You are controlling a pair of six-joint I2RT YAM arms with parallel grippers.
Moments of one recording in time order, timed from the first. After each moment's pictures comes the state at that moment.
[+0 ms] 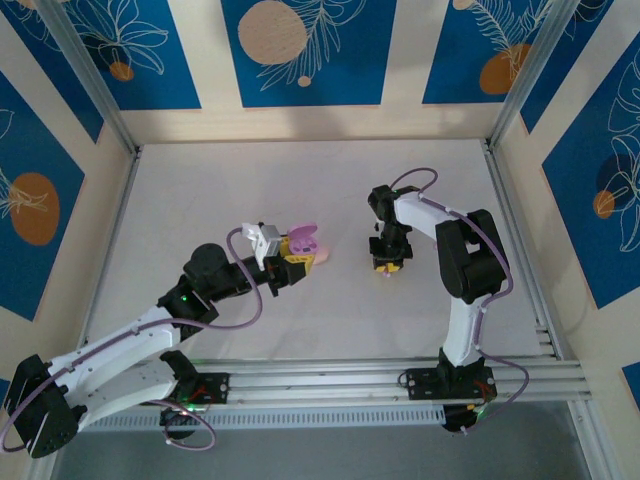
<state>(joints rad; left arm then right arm) -0.80 0.91 0.58 0.34 0.33 -0.18 0.35 1.94 1.31 -1.08 -0.08 0.34</state>
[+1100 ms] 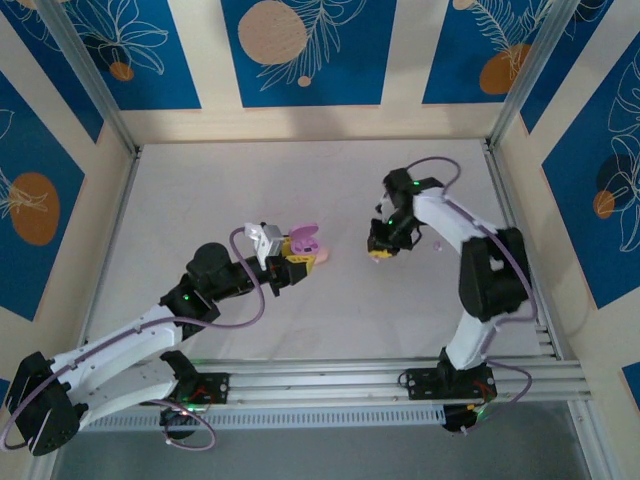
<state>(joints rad) -0.80 0.92 0.58 0.34 0.32 -0.18 0.27 1.70 1.30 -1.01 -0.48 0.38</state>
